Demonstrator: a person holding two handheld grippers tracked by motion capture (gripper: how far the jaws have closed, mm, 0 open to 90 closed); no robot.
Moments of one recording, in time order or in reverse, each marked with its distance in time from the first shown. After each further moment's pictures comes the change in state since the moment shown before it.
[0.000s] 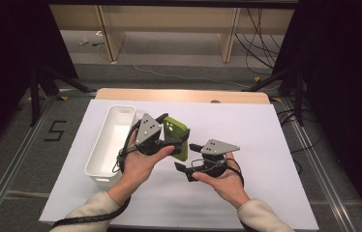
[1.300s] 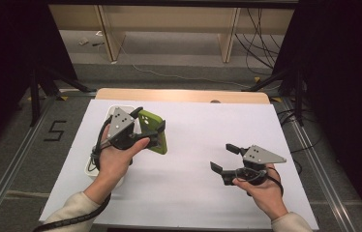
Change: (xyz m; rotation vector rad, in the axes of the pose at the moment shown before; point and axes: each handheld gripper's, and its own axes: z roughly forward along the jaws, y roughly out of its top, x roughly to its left) left arm 0.042 0.011 -0.038 -0.016 0.108 -0.023; right arm -0.027 -0.021 -0.089 -0.090 -0.143 -0.020
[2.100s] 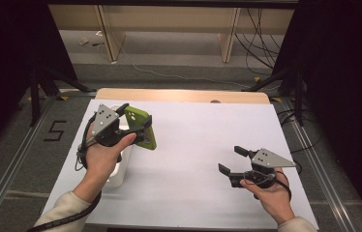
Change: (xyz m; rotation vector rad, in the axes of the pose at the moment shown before) left arm 0.025 0.006 -0.015 -0.026 0.066 0.005; right arm -0.007 -0.008 -0.017 0.002 -0.043 0.005
